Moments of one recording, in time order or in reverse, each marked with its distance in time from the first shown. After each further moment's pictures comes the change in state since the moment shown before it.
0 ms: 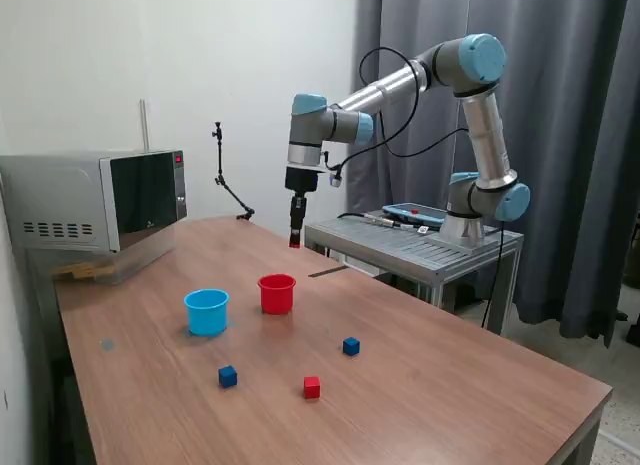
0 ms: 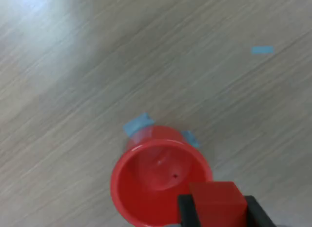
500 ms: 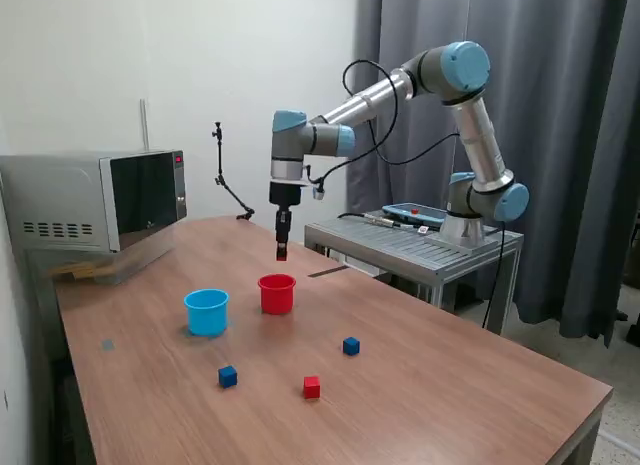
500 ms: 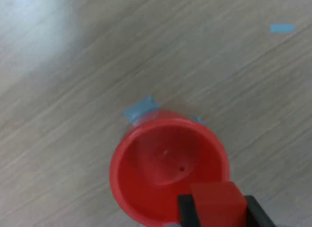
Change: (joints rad) arm -0.039 0.098 -0.069 0.000 0.035 -0.052
